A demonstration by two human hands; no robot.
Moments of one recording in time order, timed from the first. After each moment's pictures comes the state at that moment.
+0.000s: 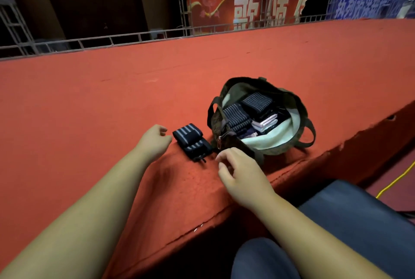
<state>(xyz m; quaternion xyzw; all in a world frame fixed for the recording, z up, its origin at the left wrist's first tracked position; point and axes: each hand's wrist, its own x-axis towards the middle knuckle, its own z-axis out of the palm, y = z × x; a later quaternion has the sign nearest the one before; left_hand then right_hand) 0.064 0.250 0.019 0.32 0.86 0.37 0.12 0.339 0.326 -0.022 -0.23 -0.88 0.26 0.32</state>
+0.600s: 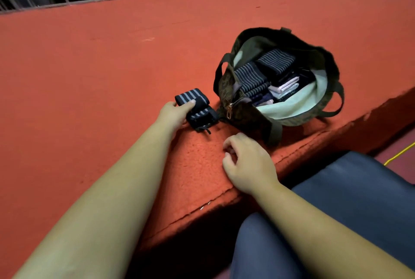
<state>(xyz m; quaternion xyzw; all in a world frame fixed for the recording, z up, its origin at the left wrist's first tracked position) 0.054 0.312 -0.049 0.21 0.76 0.55 0.28 0.314 0.339 -0.094 -0.30 -0.90 0.19 0.26</state>
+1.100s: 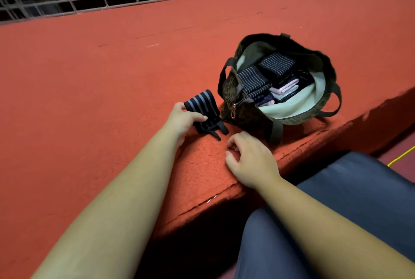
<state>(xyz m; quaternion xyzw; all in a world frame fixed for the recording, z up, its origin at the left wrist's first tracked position) 0.087 0.284 -0.037 0.23 0.71 0.59 0.32 0.313 0.336 -0.094 -0.30 -0.90 0.17 0.25</state>
